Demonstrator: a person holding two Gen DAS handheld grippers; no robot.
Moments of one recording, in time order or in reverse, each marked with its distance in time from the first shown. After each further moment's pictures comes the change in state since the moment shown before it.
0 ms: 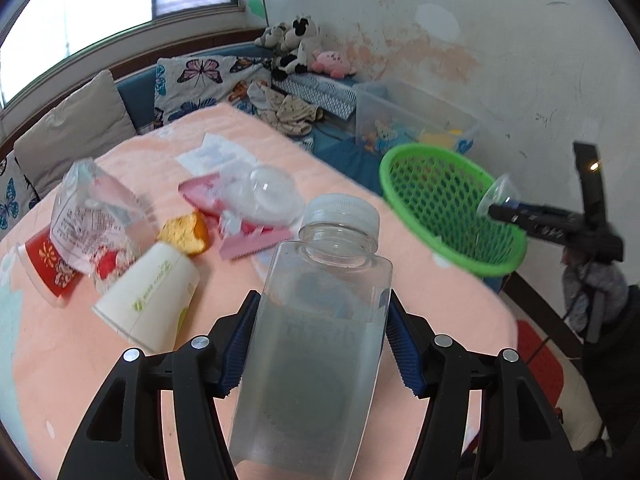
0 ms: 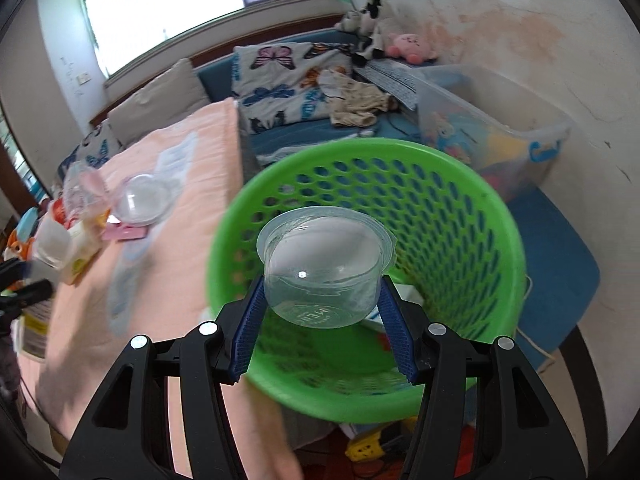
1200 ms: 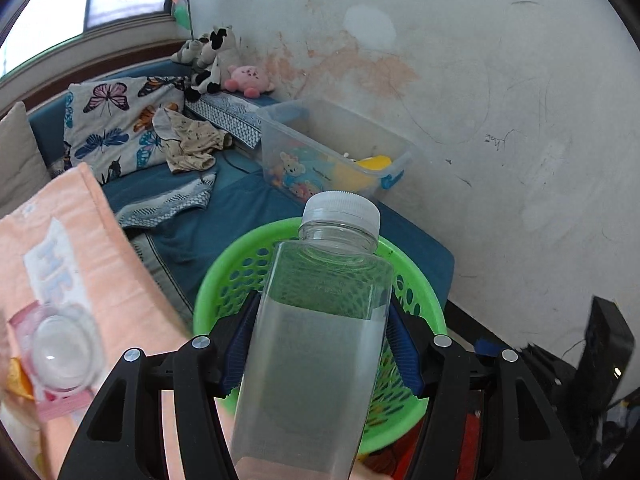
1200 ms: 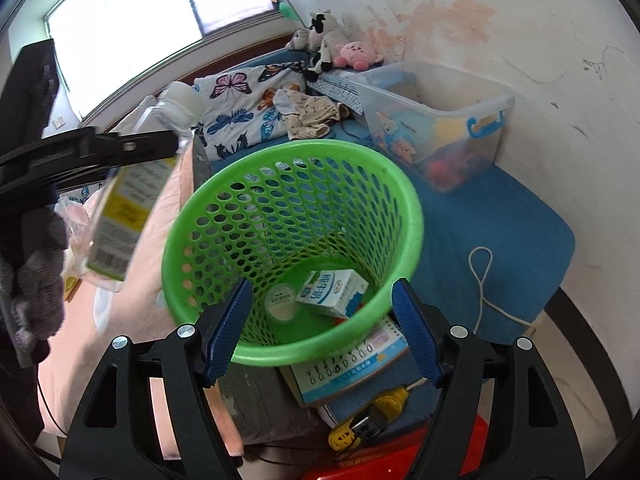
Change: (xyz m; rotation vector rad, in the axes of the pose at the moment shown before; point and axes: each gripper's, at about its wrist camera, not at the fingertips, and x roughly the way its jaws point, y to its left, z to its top) left arm 0.117 -0.150 0.134 0.031 -0.021 -0.214; right arm -0.054 -0.060 -0.039 0.132 -0.078 -0.045
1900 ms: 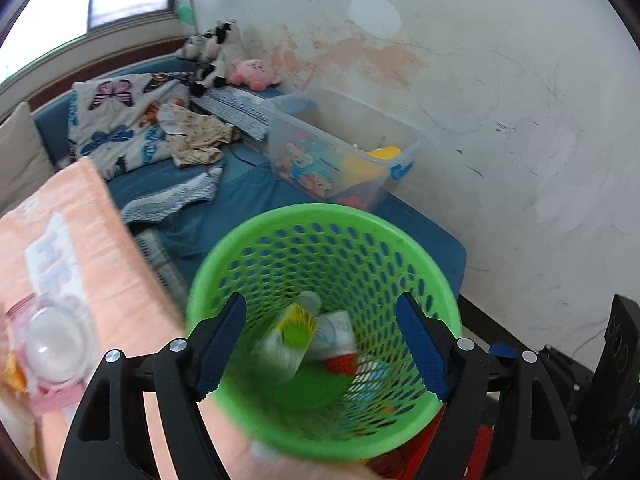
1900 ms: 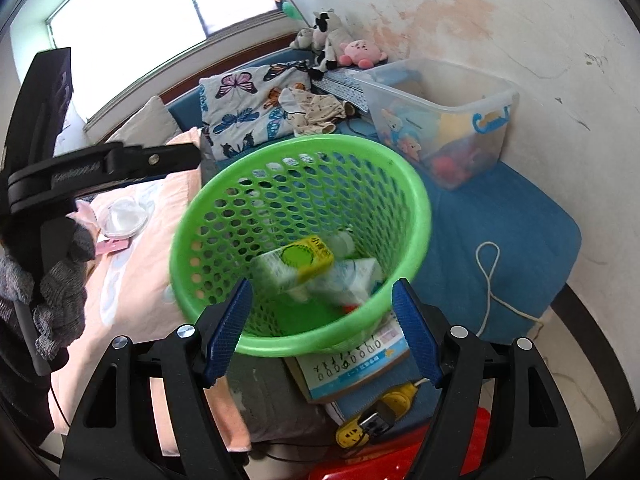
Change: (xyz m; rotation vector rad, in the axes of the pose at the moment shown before) left arm 0.002 0.000 -0.014 0.005 0.006 0.059; right arm -0.002 0.009 -0.006 -0.004 -0.001 0.035
